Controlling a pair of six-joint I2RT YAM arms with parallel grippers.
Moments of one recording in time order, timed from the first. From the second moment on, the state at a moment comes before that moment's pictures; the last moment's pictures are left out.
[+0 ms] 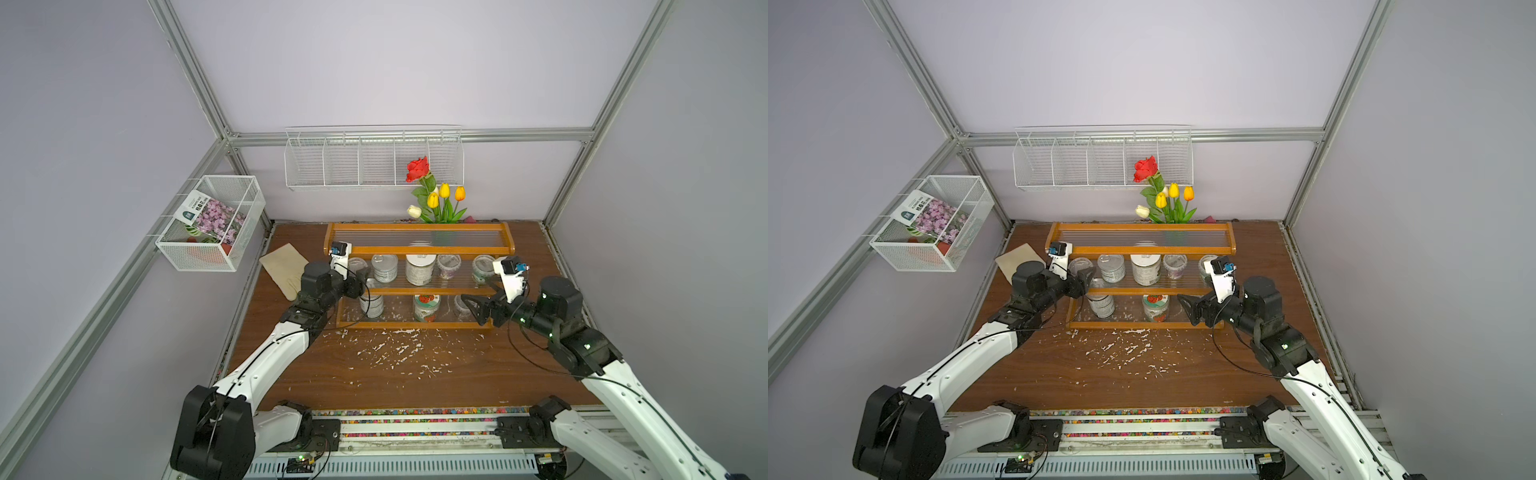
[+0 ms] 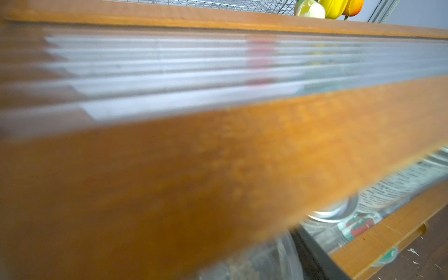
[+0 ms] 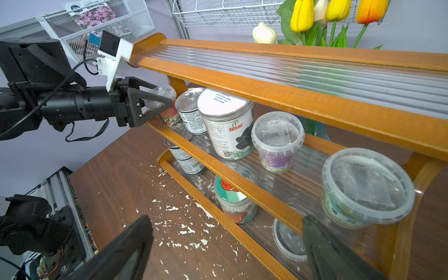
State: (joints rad) left arm -0.35 1.17 0.72 0.13 0.17 -0.07; right arm 0.42 0.80 0.82 -0.36 -0.33 0.09
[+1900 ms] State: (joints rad) left arm -0.93 0.85 0.44 -0.32 -0.47 -0.60; right arm 0.63 0.77 0.60 -0.25 -0.30 -0.12
